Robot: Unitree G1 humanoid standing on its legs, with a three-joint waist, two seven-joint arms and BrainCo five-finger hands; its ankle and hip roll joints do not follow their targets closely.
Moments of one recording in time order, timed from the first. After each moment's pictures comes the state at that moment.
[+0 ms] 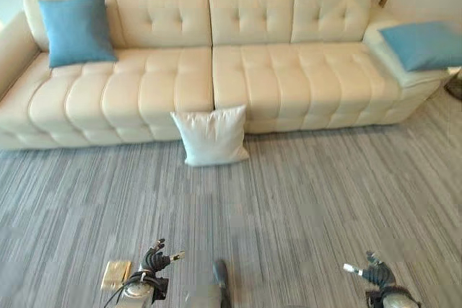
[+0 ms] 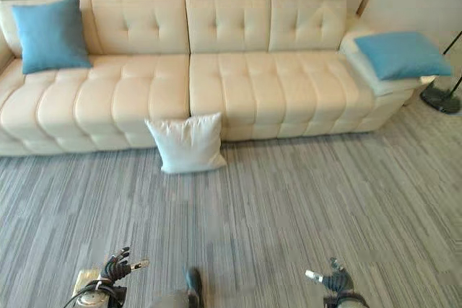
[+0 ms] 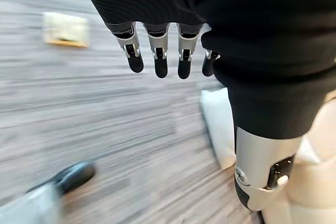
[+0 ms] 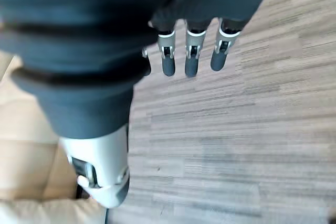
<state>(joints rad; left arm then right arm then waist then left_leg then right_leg) 0.03 0.41 -0.11 0.78 -0.16 -0.07 0.10 0.13 -0.35 0.12 0.72 0.19 -0.03 -0.13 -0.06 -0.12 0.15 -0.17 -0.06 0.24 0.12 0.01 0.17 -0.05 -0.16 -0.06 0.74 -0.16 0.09</state>
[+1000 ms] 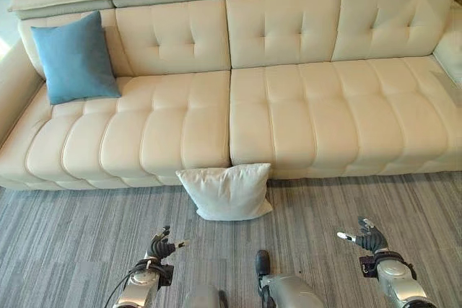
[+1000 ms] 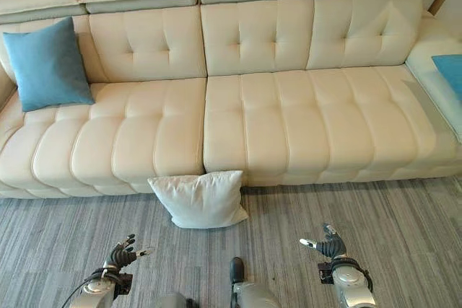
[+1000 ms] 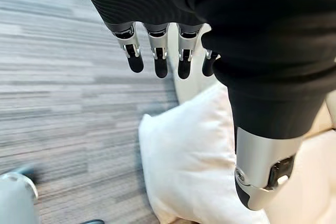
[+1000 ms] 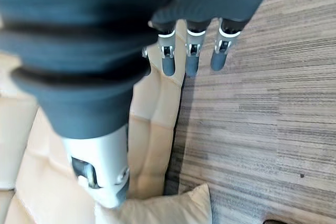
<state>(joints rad) 0.01 0.32 -0.12 0.82 -0.17 -0.06 0.11 0.00 -0.44 0.11 0.75 0.18 -0.03 -0.13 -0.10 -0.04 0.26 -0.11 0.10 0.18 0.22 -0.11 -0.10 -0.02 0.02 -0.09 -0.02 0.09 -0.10</state>
